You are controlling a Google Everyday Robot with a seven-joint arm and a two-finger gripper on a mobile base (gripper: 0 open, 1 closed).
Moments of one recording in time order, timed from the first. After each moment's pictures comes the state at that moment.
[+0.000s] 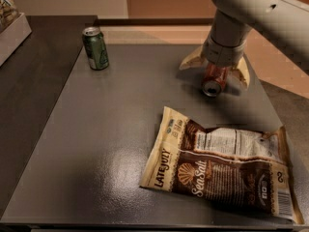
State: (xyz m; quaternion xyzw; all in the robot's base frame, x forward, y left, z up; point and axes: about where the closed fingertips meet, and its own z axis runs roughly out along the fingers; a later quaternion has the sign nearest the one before) arm 0.610 -0.178 0.850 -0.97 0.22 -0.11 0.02
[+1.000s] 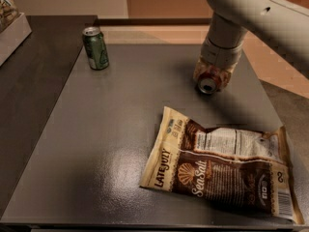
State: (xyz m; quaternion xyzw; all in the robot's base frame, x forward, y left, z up) arm 0.613 -0.177 0.845 -0.97 0.23 -0.11 0.02
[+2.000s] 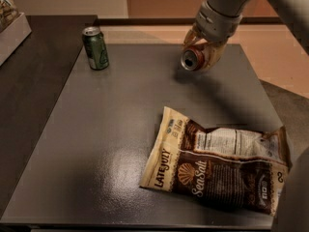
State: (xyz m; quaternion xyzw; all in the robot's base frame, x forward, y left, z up) arm 0.622 -0.132 0.906 -0.90 0.41 -0.04 0.14
